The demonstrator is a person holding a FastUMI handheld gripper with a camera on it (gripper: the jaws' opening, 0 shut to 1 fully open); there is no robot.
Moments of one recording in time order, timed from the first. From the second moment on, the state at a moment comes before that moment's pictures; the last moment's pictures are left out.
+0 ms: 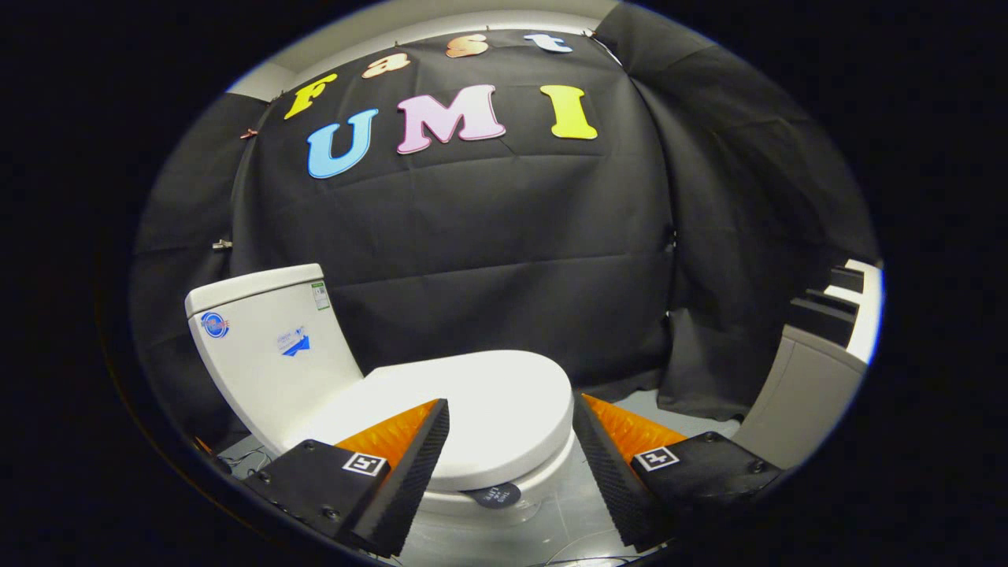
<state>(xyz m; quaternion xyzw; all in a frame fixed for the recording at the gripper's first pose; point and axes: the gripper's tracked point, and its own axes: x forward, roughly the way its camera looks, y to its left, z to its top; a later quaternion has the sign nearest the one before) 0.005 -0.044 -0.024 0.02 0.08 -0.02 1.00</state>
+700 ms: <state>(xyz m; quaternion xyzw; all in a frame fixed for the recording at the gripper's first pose) 0.000 -0.069 -0.113 0.10 0.20 -0.04 0.97</state>
